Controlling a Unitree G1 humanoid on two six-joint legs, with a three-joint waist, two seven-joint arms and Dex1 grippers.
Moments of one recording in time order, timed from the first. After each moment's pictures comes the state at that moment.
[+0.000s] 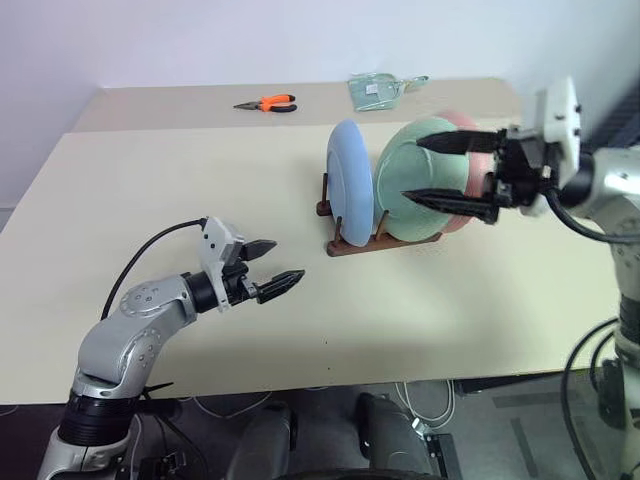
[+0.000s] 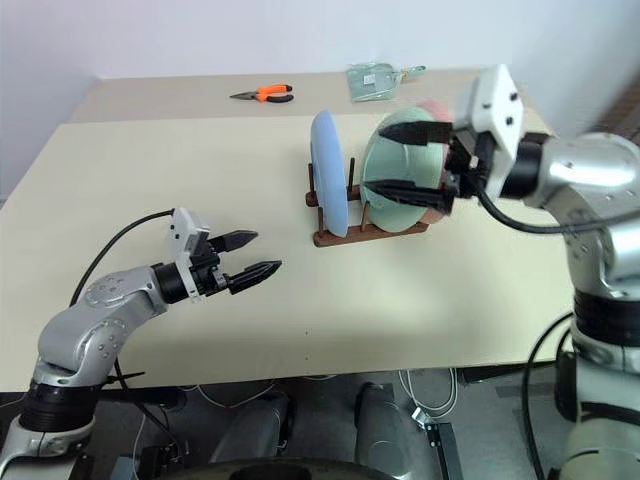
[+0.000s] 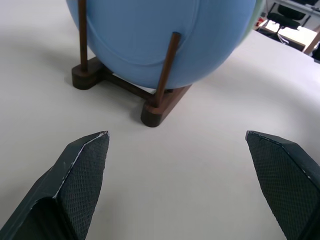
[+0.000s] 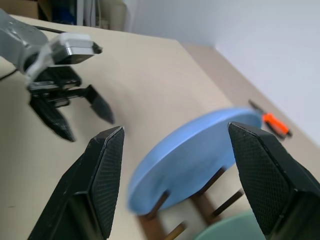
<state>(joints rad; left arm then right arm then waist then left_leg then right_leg) -0.20 0.54 0.03 -0.36 -0.60 0.64 -0.72 -0.59 -0.87 -0.21 -0.36 0.62 0.67 1.07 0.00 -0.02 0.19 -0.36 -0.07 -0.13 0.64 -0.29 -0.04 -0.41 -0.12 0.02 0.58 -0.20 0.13</state>
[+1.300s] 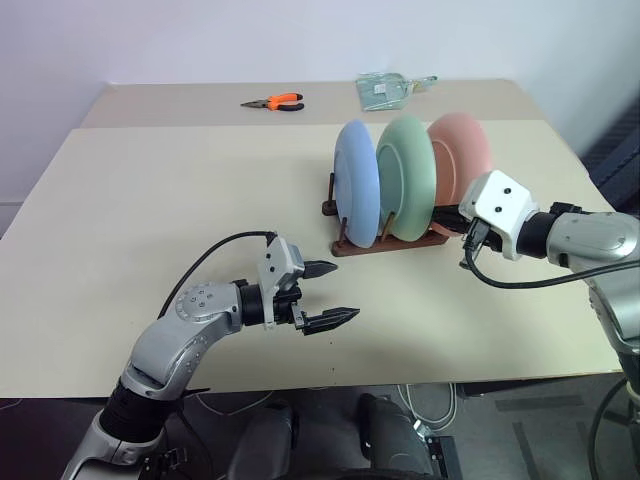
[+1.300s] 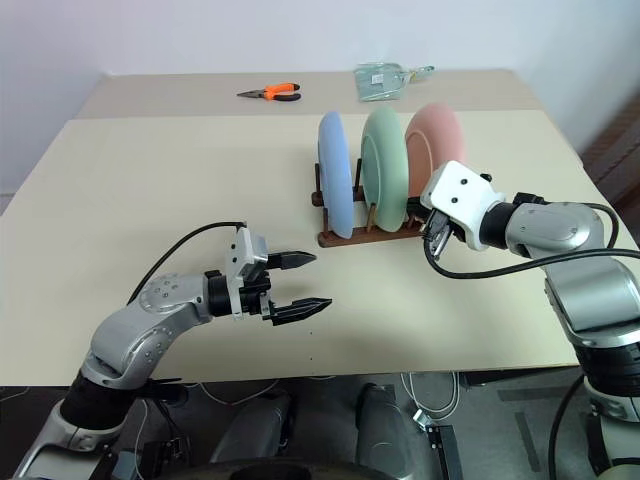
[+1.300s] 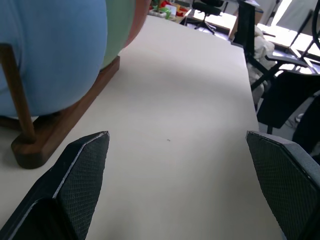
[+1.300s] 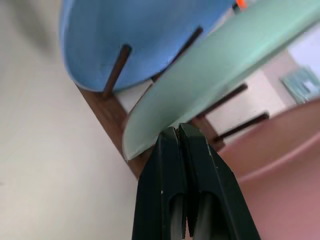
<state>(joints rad) -0.24 0.48 -0.21 -0.41 -0.51 0.58 -0.81 -0.39 -0.95 -0.02 -0.39 0.25 0.53 0.84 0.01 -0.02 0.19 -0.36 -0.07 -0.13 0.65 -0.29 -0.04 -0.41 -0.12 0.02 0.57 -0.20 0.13</state>
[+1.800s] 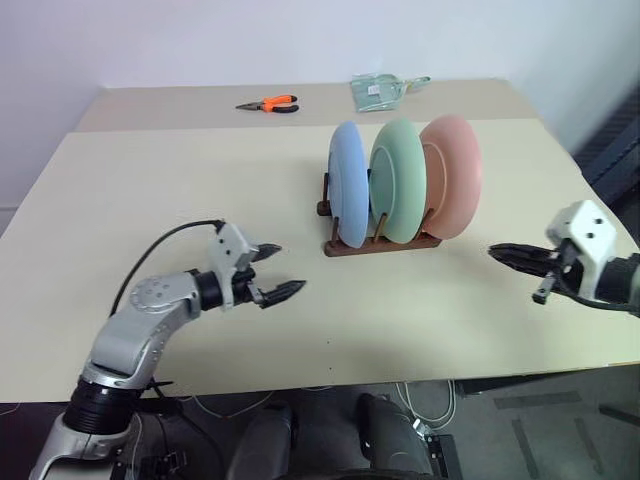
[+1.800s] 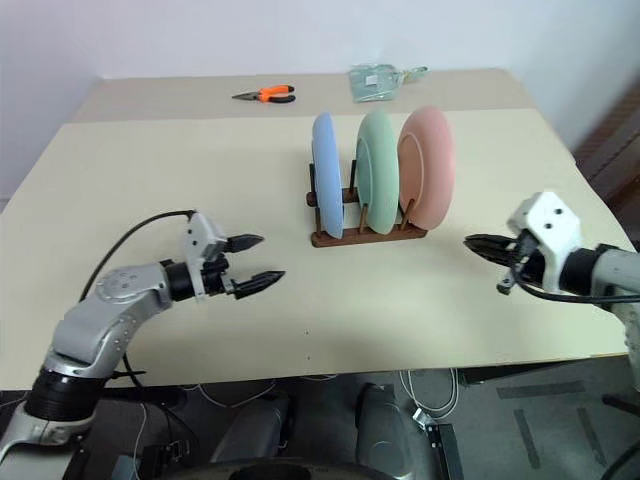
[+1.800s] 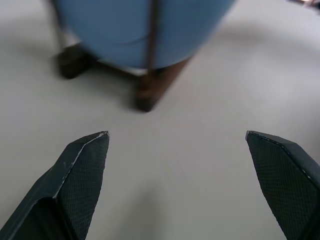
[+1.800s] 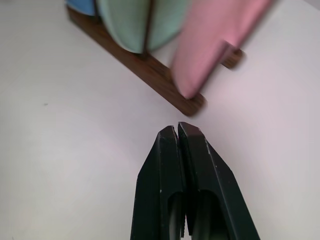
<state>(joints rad) -0.23 0.62 -0.01 -0.23 -0.44 0.50 -0.79 -0.01 -0.96 -0.45 -0.26 0.41 0.57 0.99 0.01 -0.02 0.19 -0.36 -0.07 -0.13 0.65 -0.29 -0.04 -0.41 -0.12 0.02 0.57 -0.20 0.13</state>
